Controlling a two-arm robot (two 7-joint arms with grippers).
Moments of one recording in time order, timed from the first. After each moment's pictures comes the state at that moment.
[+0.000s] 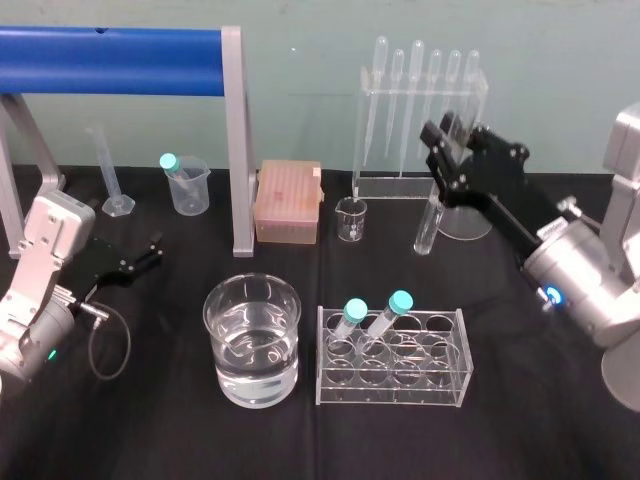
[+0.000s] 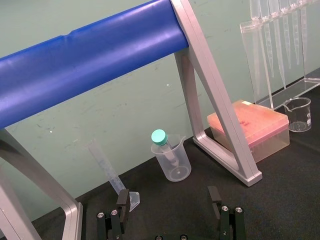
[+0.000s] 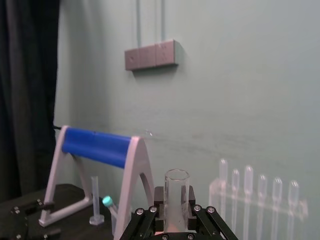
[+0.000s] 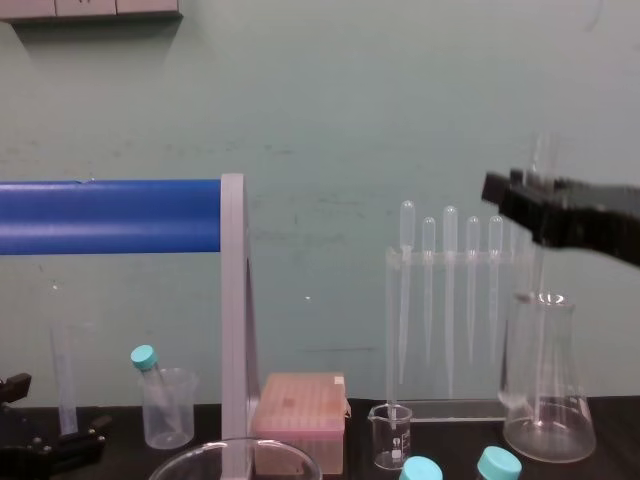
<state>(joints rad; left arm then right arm) -0.20 0.60 0.45 -1.41 -0.25 -0.12 0.03 0.14 0.31 -0.21 -1.68 0.36 -0.08 0.36</state>
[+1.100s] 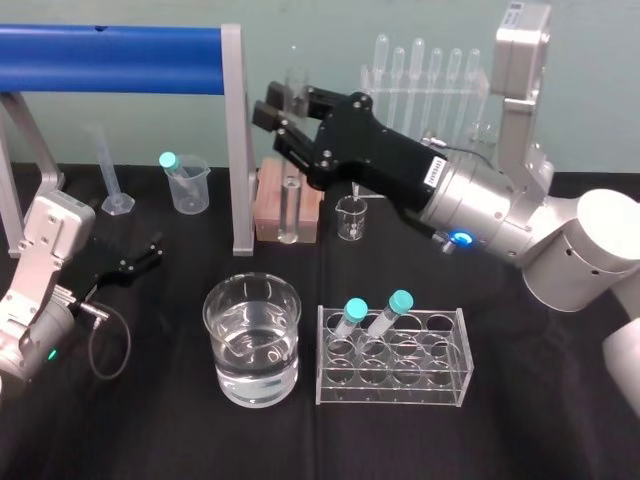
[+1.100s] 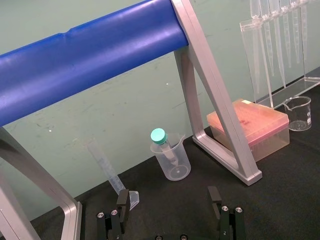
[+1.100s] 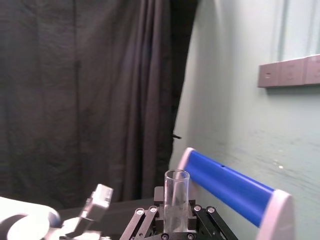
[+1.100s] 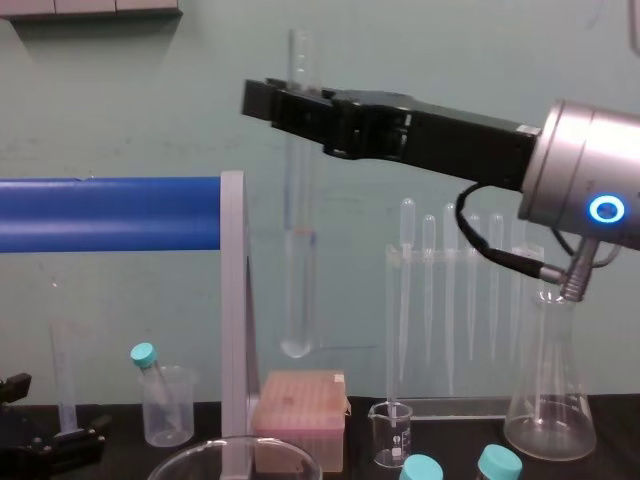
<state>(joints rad) -0.20 0.60 0.45 -1.41 -0.25 -0.12 0.03 0.46 0.32 -0.46 -1.55 0.53 -0.02 0.70</state>
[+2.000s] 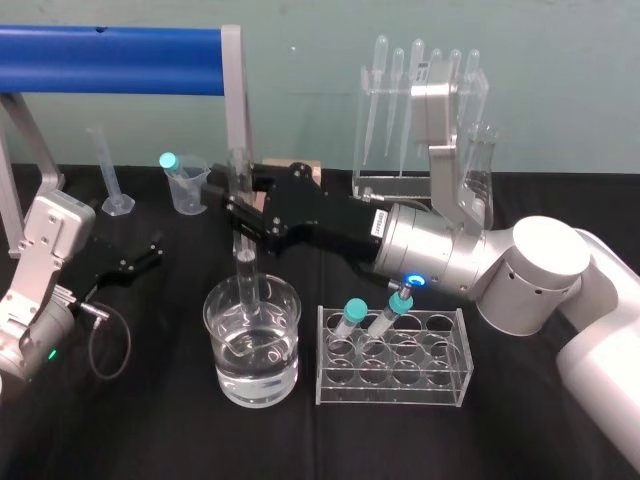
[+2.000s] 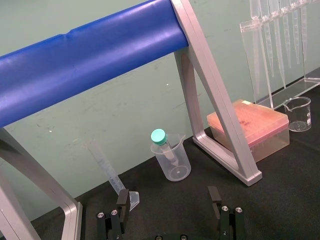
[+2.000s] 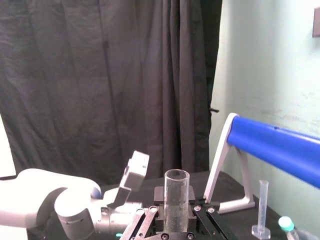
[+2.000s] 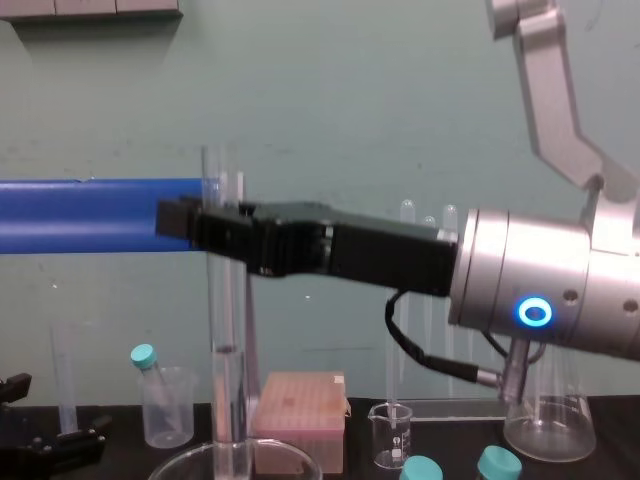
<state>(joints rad) -0.20 0.60 0.45 -1.41 -0.25 -0.12 0.03 0.52 0.30 -0.61 -1.42 0.60 0.00 0.78</state>
